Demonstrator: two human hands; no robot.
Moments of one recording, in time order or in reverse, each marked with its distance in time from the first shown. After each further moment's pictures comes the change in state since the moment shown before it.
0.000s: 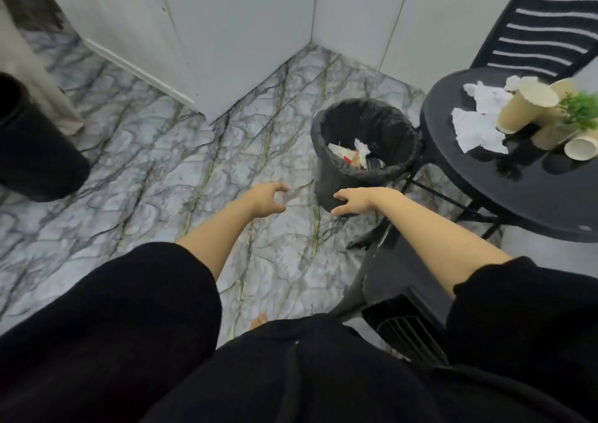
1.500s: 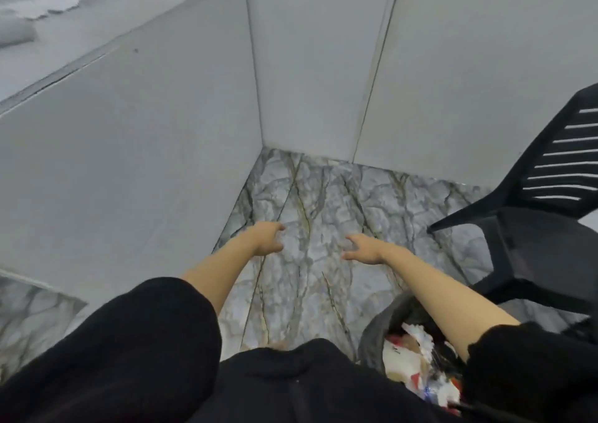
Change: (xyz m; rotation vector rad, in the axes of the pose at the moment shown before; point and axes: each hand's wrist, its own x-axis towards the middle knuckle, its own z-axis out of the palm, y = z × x) left_hand 0.731 -0.015 -0.469 0.454 -0.178 0.239; right_hand 0.490 0.059 -0.572 0.442 0.222 0.201
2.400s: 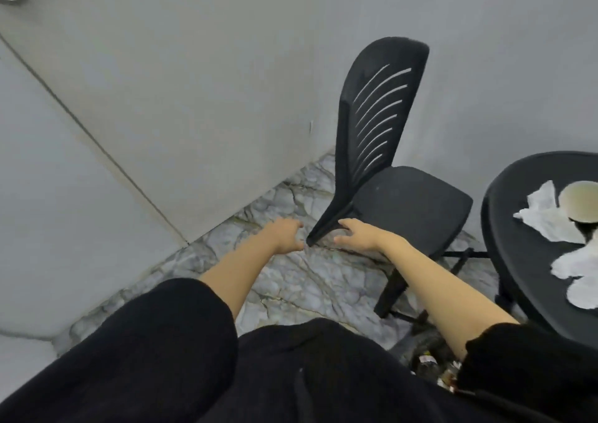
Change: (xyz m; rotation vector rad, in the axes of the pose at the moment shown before) left_hand 0.397 0.415 -0.160 0.548 -0.239 0.848; right_hand 0.069 0.306 -0.258 0.702 0.460 0.579
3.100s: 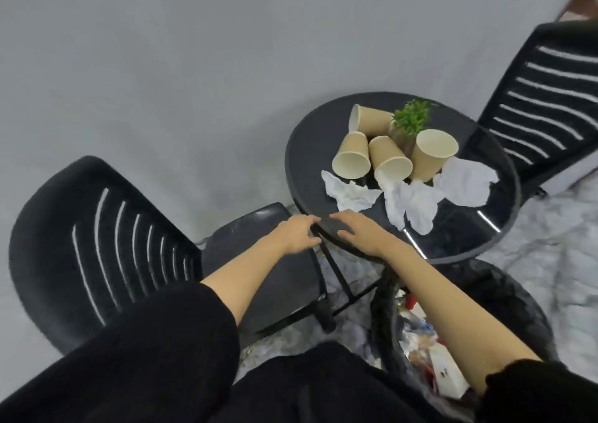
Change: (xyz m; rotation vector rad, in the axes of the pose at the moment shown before) left_hand 0.252 0.327 -0.085 0.482 -0.323 1.123; right_hand -0.057 0.198 -0.111 0.556 0.795 0.741
